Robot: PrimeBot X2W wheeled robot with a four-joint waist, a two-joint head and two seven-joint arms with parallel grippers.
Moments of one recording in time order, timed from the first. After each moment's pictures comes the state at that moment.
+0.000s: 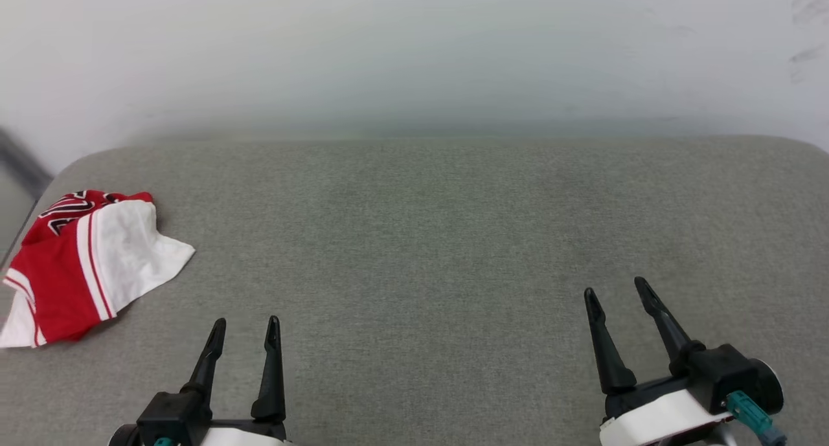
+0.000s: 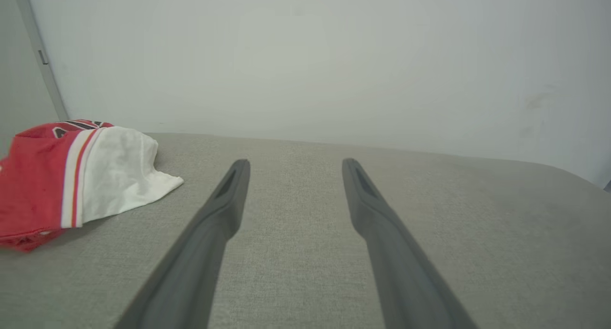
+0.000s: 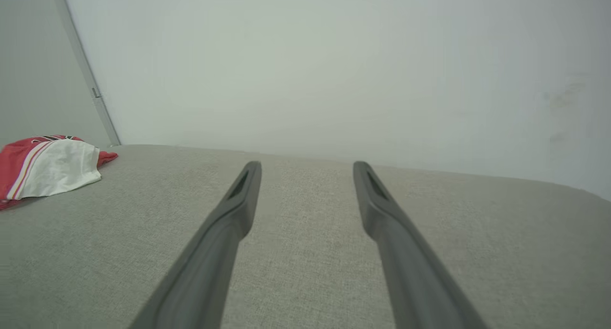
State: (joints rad) left arm 0.12 0.05 -0.03 -0.01 -0.17 -0.04 -0.26; right arm -0.01 -0.05 0.11 0.10 0.09 0.13 -0.26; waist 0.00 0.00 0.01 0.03
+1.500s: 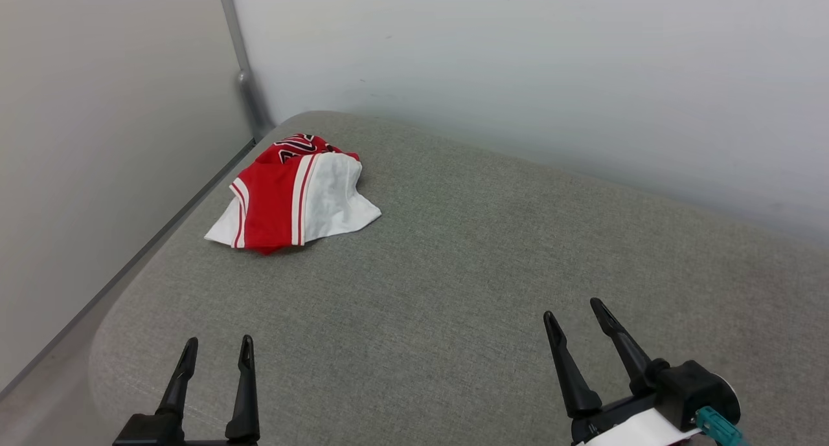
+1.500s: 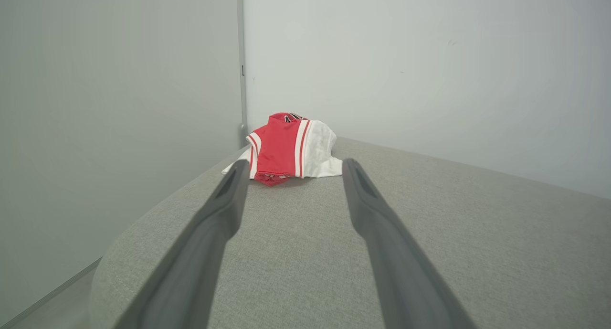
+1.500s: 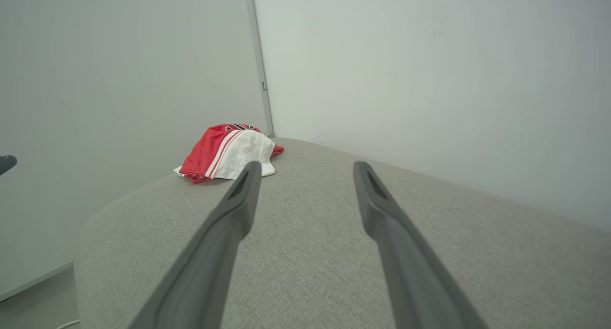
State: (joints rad) left arm 0.18 0.05 0.05 -0.04 -0.11 -0.08 -0.26; right arm 0.03 -0.05 0.22 0.10 0.17 0.13 -0.26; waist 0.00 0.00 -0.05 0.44
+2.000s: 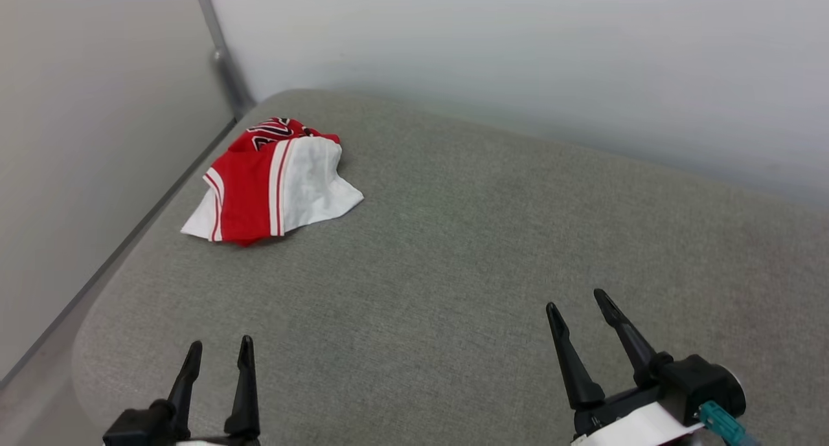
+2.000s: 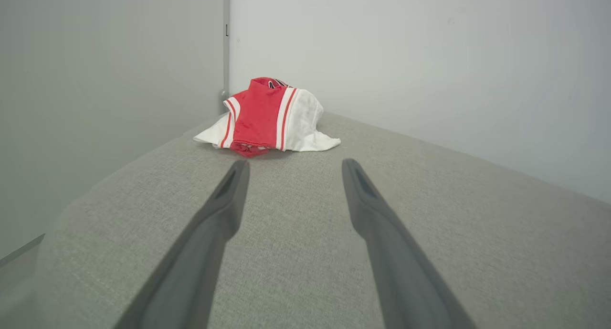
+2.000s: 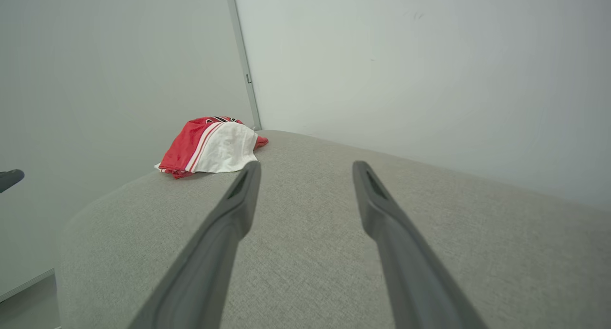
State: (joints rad) left arm 0.15 0.05 0.05 0.03 -0.23 -0.10 -0.26; right arm 0.02 -0.05 0.21 0.08 0.15 0.13 -0.26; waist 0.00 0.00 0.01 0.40
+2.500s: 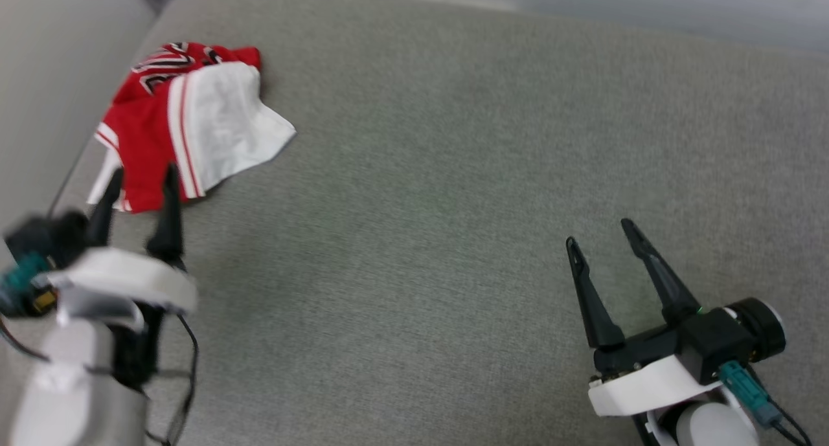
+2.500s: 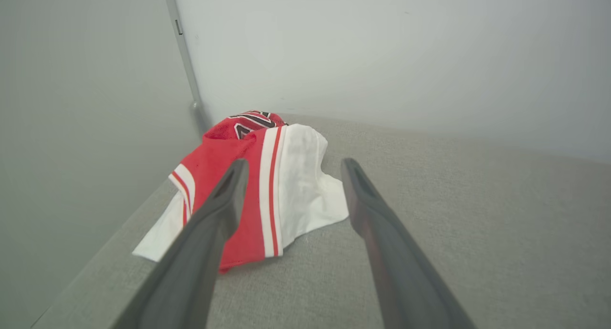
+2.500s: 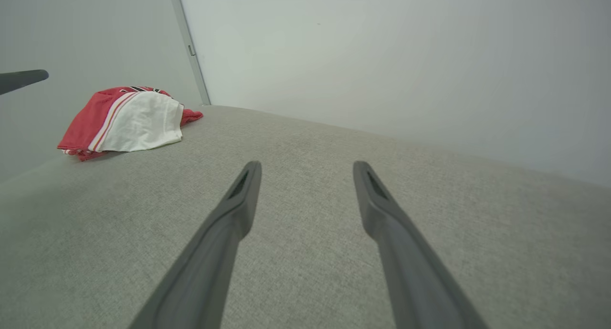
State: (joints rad) left arm -0.34 0.24 0.08 0.28 -0.34 -0.13 -0.19; right arm -0.09 -0.05 0.16 0.00 -0.01 0.13 -0.26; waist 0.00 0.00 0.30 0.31
